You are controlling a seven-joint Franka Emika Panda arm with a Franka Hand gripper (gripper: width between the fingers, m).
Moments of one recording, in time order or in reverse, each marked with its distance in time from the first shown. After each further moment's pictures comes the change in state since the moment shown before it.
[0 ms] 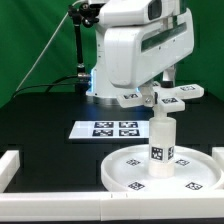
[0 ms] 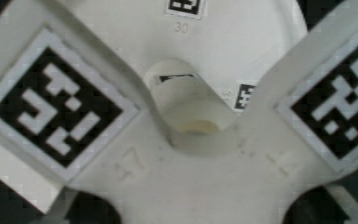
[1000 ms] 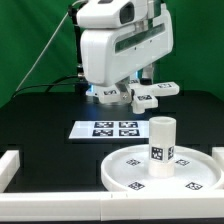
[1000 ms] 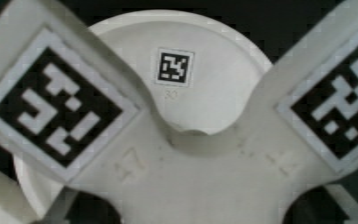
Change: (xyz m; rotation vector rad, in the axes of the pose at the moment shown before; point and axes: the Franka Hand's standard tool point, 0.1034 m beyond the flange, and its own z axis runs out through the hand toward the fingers) arm -0.033 -0.005 -0.009 0.010 -0.020 0.044
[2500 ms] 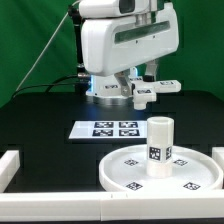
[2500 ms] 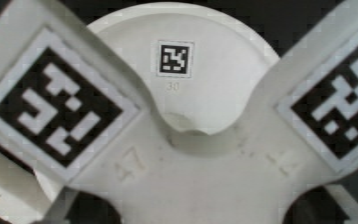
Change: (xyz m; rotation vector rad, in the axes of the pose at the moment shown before) arm -0.008 -0.006 0.001 -0.063 0.018 0.053
